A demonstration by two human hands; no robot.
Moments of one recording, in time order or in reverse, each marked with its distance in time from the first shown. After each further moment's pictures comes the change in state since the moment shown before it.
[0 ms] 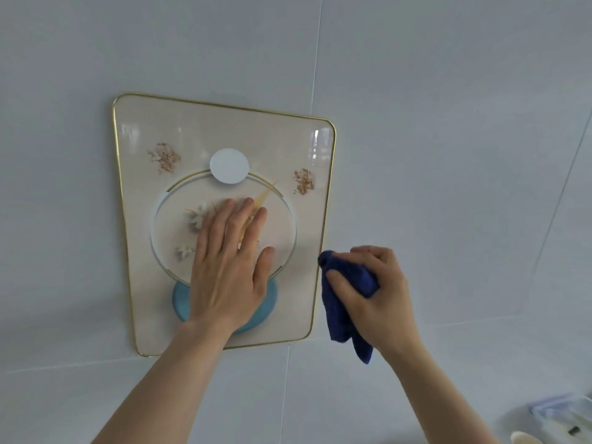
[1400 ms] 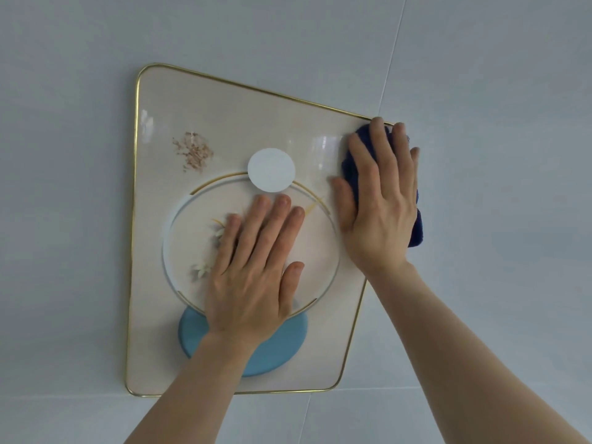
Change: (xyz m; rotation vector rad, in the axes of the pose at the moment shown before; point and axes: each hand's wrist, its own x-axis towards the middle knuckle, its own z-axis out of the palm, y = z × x) left_hand 0.015 -0.027 0.050 0.134 0.196 0.029; right_hand 0.160 -0.015 0.093 -0.595 0.490 -0.884
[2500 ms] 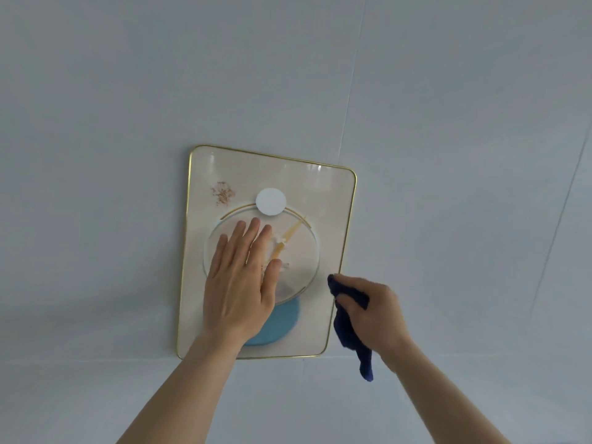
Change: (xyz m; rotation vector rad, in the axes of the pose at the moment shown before) left_hand -0.002 -0.008 -0.104 -0.286 -0.218 -0.201; right_hand -0.063 -0.042 -0.161 0.527 -0.746 0.844
